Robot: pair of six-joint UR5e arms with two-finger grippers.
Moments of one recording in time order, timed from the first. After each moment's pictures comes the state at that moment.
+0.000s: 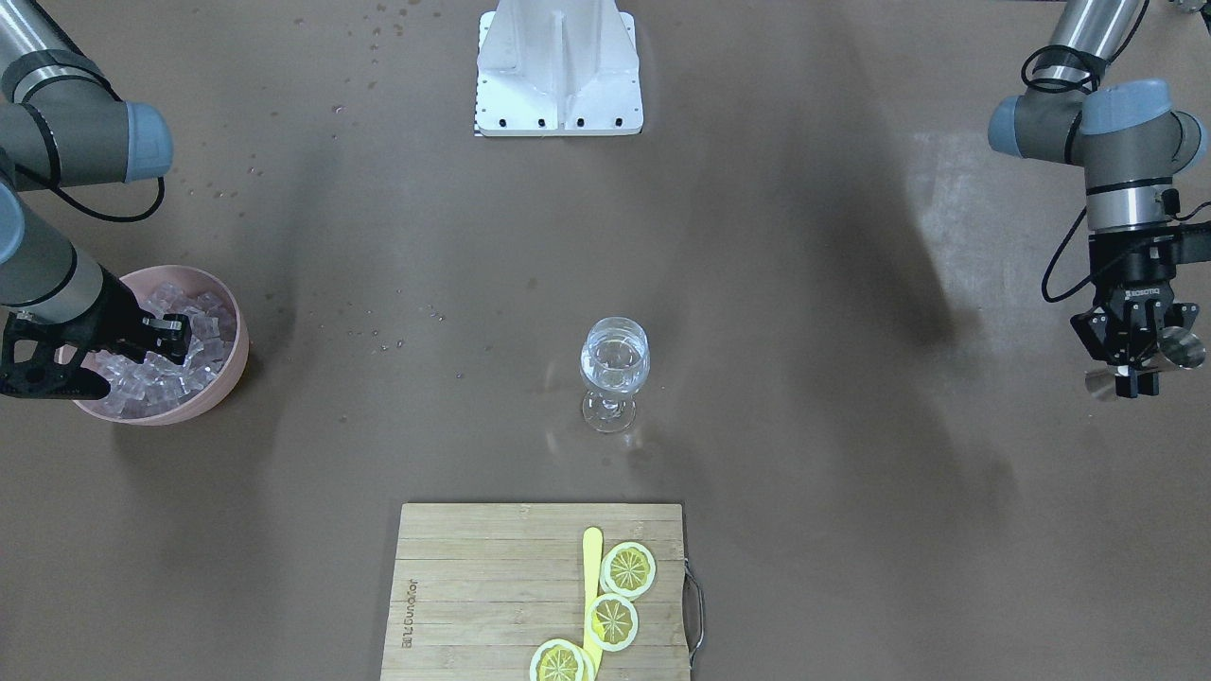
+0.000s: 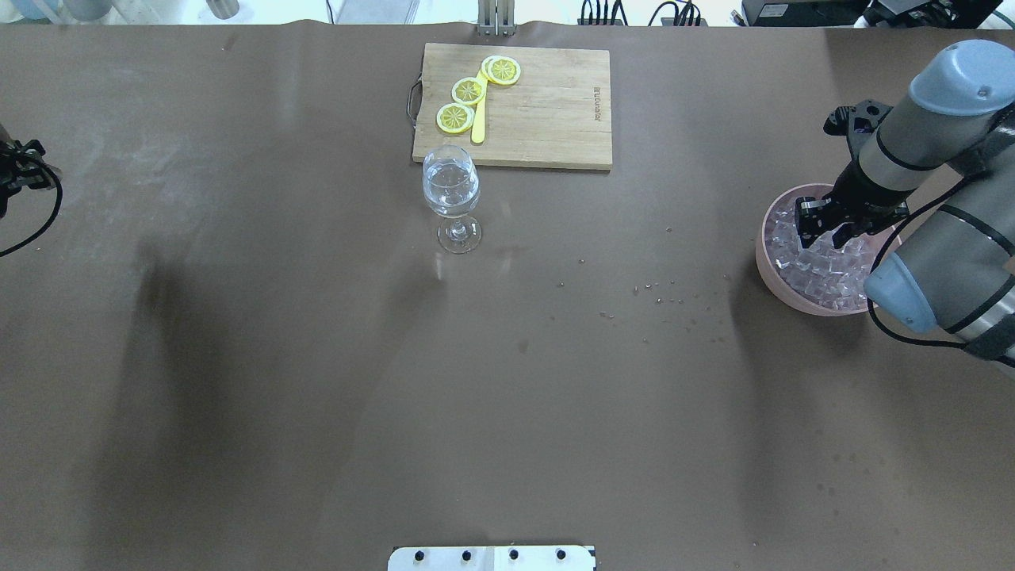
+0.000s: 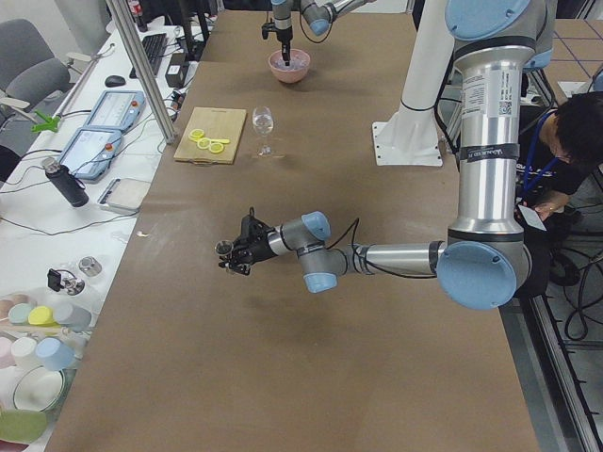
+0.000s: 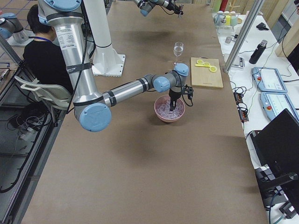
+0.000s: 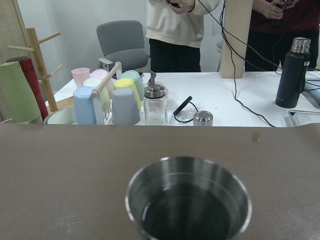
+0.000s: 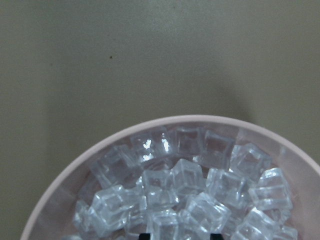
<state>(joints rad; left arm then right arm) -0.86 -1.51 -1.51 -2.83 -1.18 -1.02 0.97 -1.32 1.68 -1.53 2.18 0.74</state>
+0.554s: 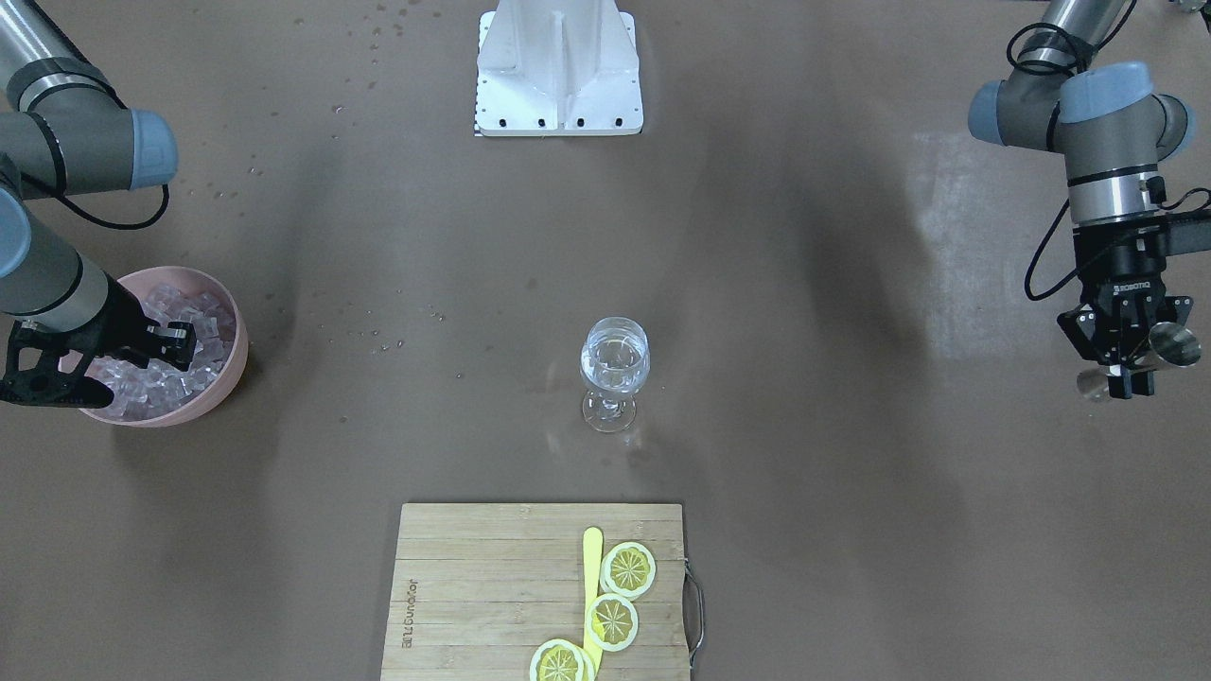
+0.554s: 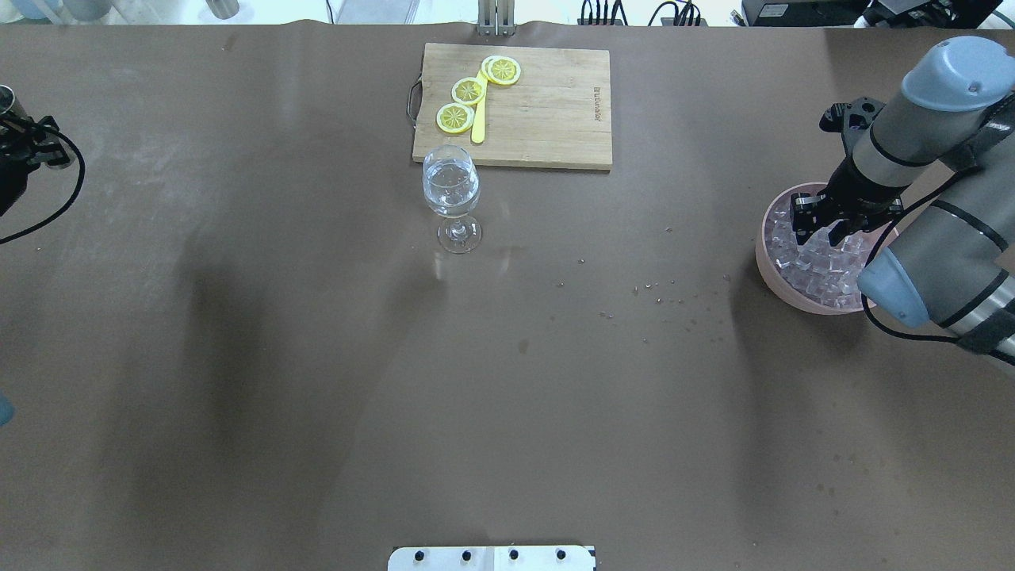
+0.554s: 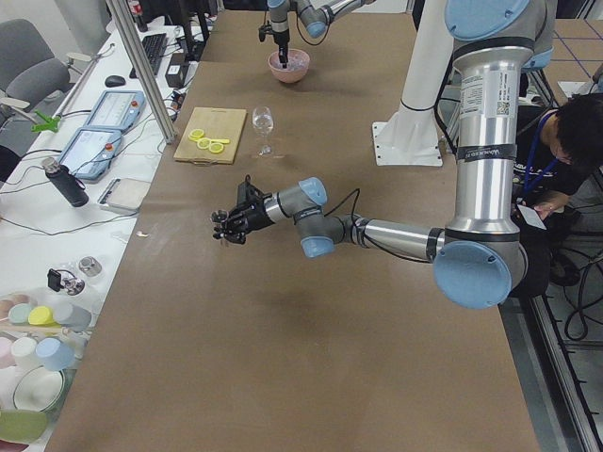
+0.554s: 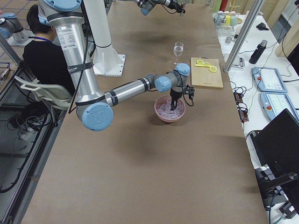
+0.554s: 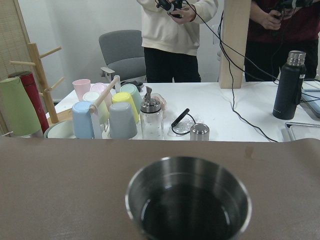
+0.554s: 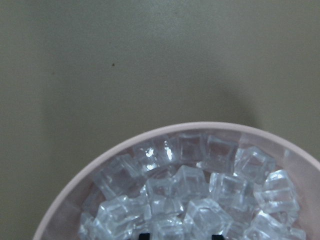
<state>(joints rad) -0.85 -1.56 -1.63 -2.63 -1.15 -1.02 0.97 -1.30 1.66 -1.53 2.18 0.77</state>
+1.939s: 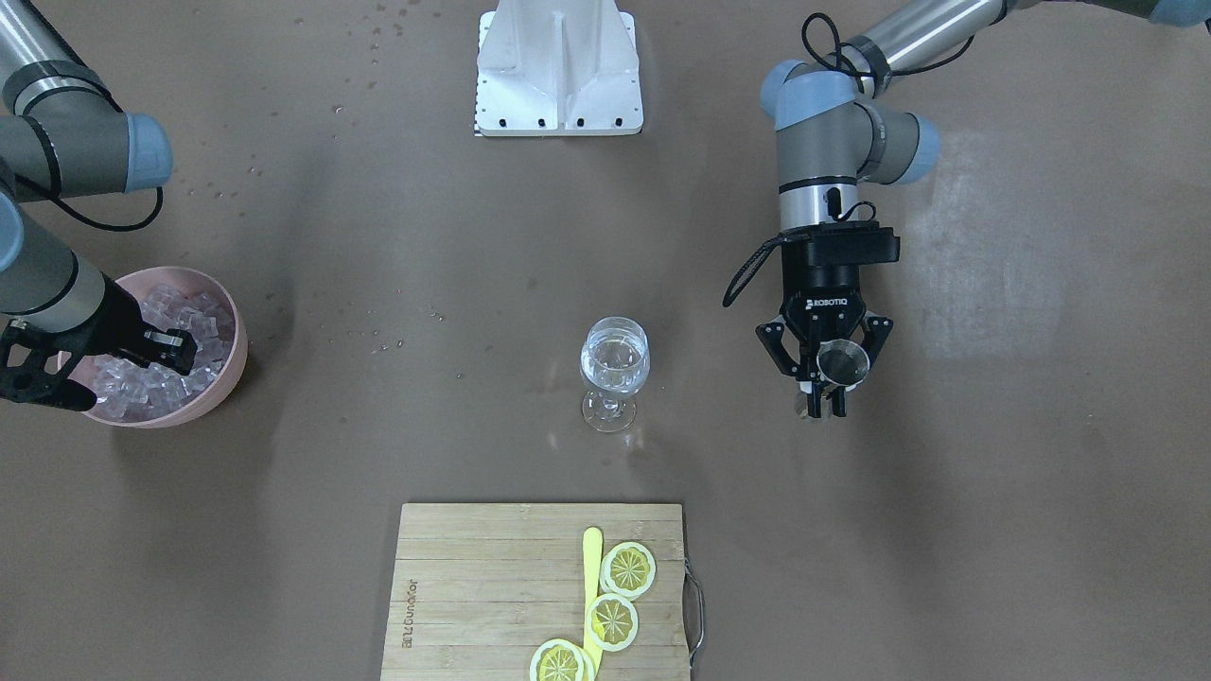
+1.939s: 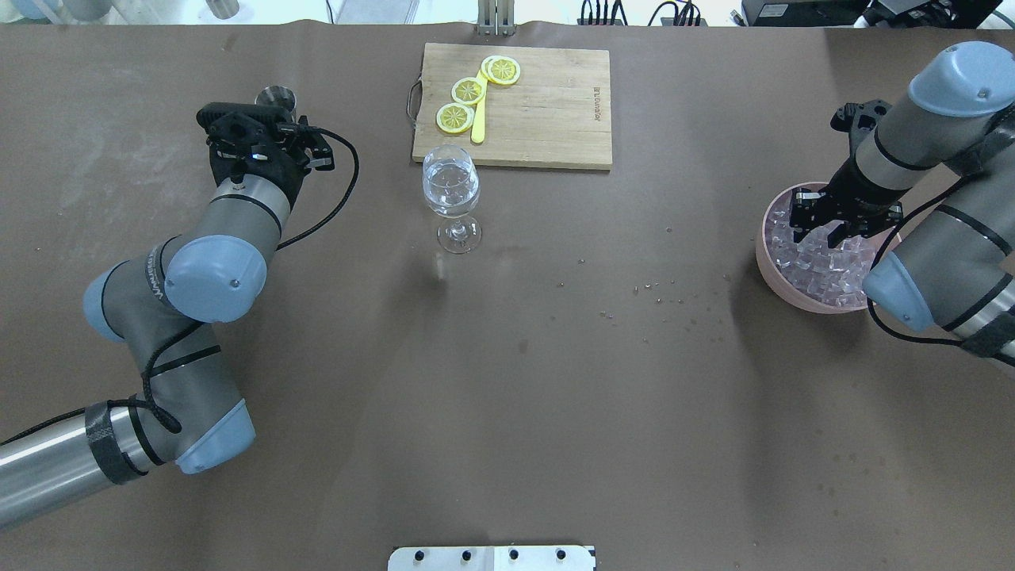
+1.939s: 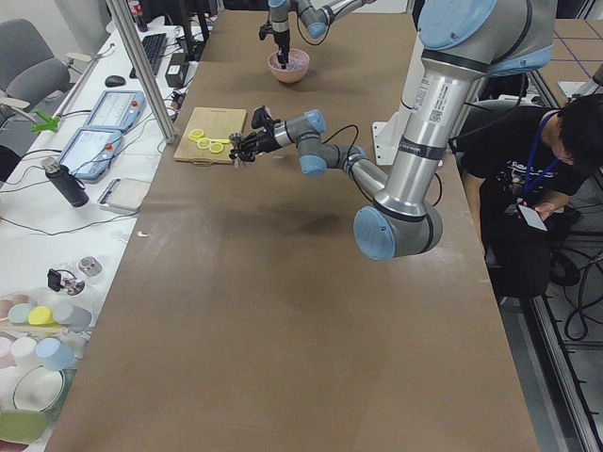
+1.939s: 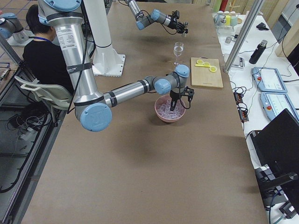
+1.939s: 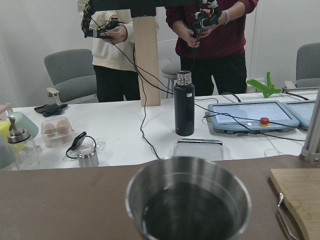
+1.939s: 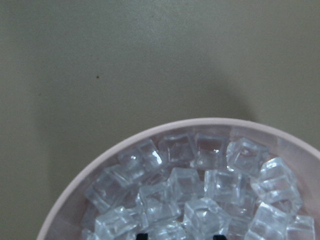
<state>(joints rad) -0.56 -1.98 -1.65 -2.22 -0.90 -1.03 0.97 -1.32 1.65 -1.47 2.19 0.93</state>
